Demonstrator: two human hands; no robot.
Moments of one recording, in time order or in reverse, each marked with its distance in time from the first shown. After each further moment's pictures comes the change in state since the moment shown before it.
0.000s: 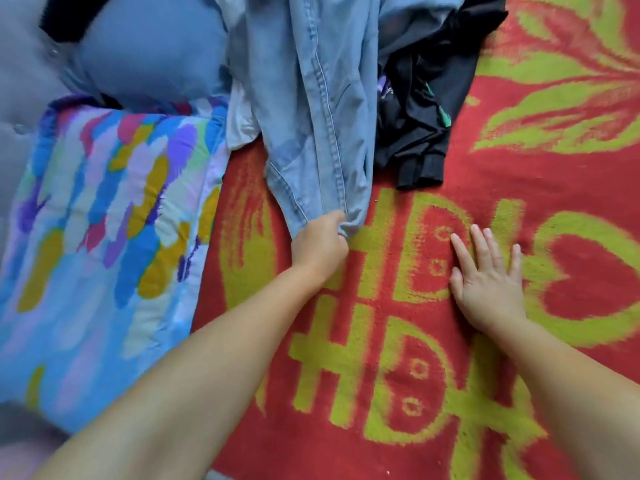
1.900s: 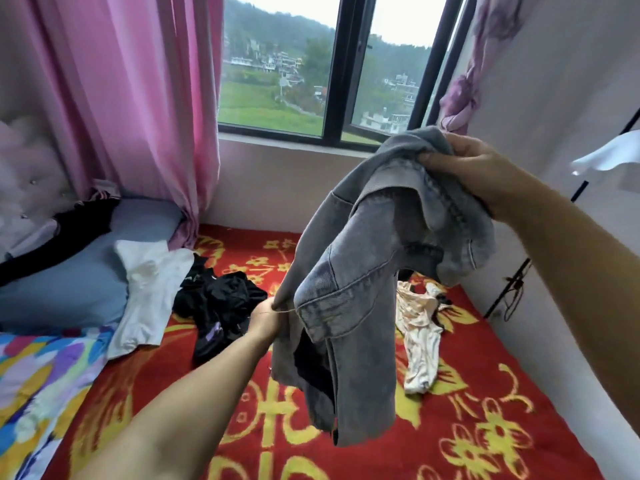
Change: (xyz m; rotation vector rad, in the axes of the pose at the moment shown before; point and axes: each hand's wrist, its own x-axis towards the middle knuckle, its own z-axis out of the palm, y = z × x) left_hand -0.199 0.273 -0.244 -1.011 -0.116 0.185; right_hand -0.418 0.054 -0.681 0.990 0.540 -0.457
